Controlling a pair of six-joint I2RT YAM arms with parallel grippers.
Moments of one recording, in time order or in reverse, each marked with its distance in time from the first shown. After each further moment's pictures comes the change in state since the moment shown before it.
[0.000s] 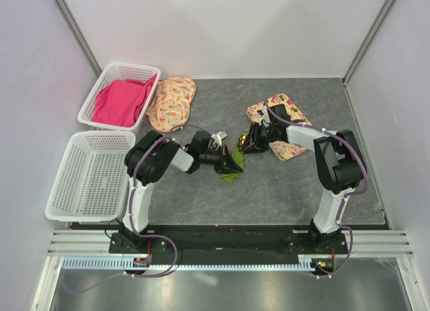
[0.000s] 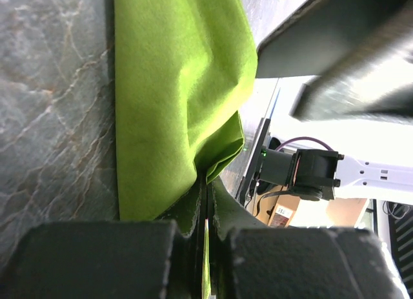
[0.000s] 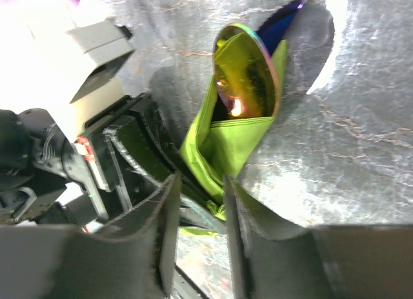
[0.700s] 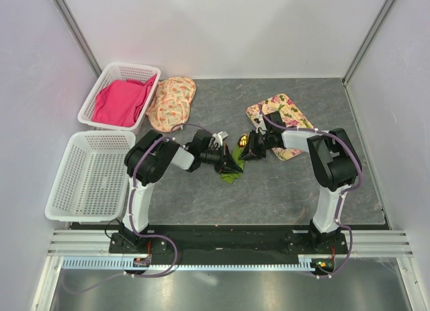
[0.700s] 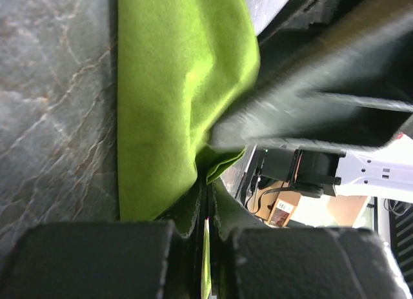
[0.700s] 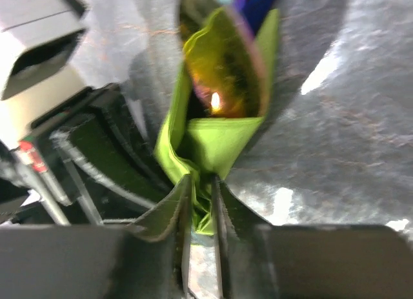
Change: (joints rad) left arm 0.000 -0.001 0.030 -0.071 0.017 0.029; right arm 0.032 0.034 -0.062 0.065 0.005 0.019
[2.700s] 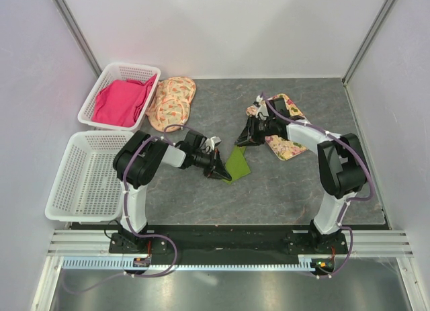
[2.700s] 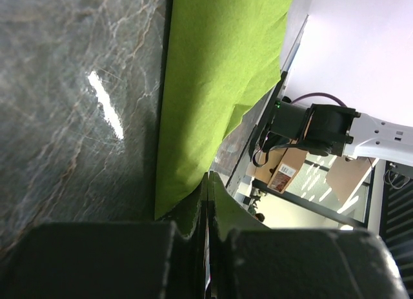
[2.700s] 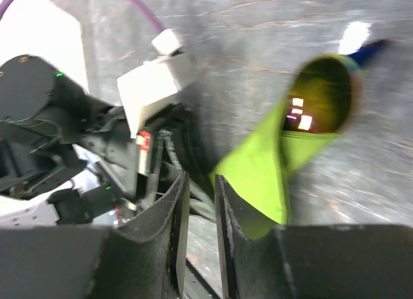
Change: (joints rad) left arm 0.077 -0.104 -0.049 -0.330 0.112 0.210; right arm -0.016 -0.093 0.113 -0.061 -0.052 -0.027
